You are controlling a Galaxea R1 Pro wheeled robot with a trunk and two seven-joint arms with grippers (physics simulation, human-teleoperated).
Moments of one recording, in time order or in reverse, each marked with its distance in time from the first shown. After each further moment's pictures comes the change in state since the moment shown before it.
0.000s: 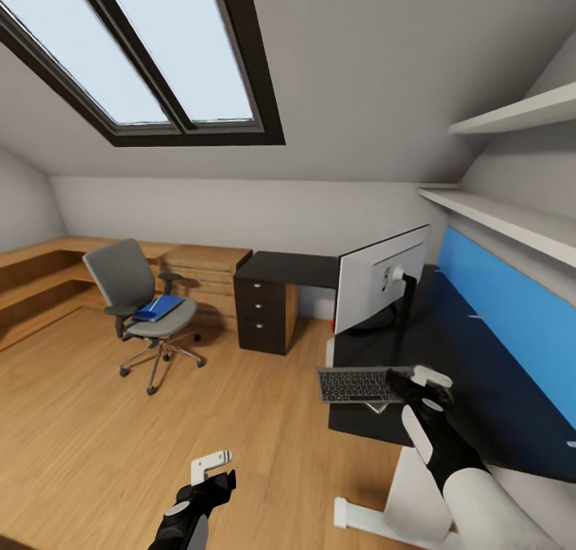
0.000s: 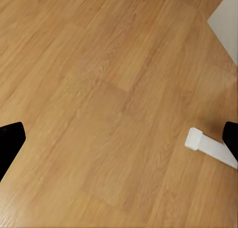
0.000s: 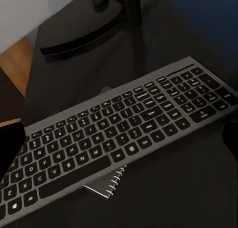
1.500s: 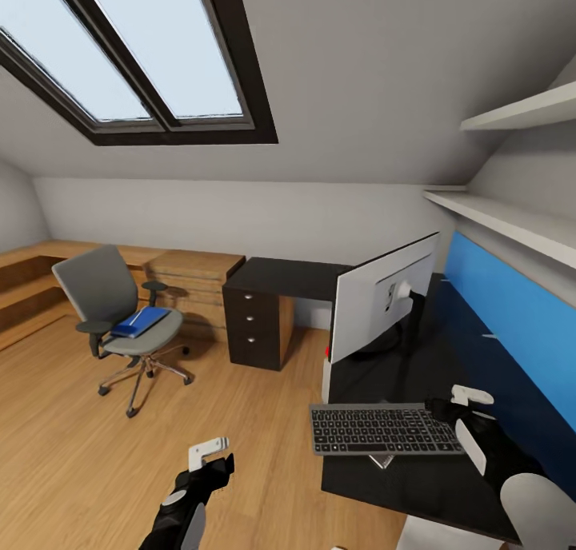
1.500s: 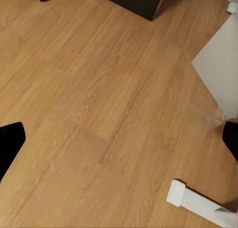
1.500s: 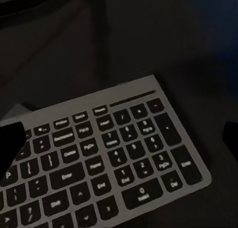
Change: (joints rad) left arm 0.000 0.000 0.005 -0.076 0.003 -0.001 -0.008; right arm -0.012 -0.208 -0.002 0.140 0.058 0.174 0.177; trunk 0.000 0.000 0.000
